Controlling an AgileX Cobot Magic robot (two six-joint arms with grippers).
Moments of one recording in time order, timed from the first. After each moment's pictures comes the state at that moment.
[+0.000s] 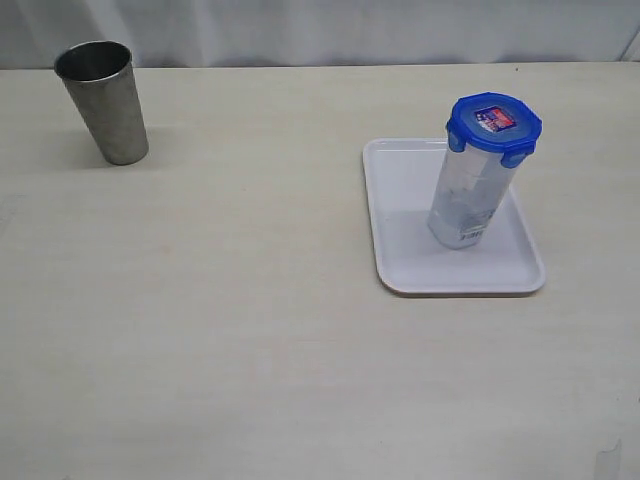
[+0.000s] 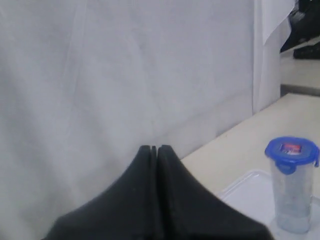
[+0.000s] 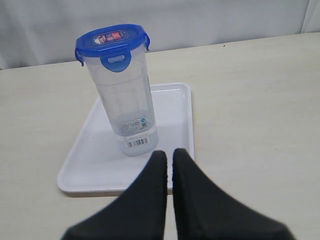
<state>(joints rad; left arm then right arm) -0.57 0.69 -0.61 1.69 0.01 -1.45 0.10 0.01 0.00 -0.06 0.36 0.18</state>
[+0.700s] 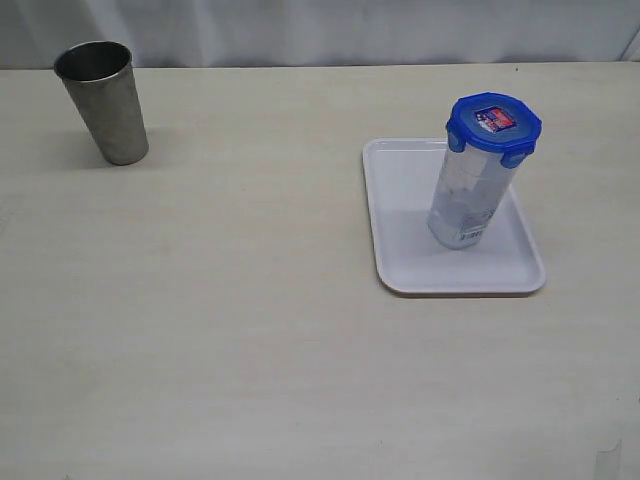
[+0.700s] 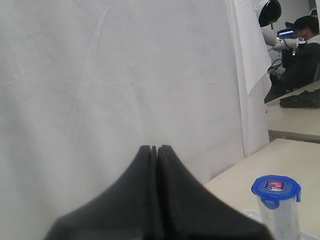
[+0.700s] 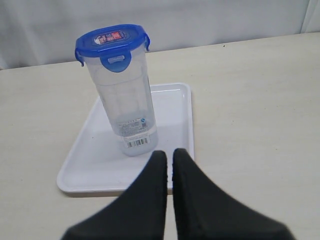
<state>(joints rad) -0.57 0.47 -0.55 1.69 -0.04 -1.46 0.10 0.01 0.00 -0.06 0.36 0.18</state>
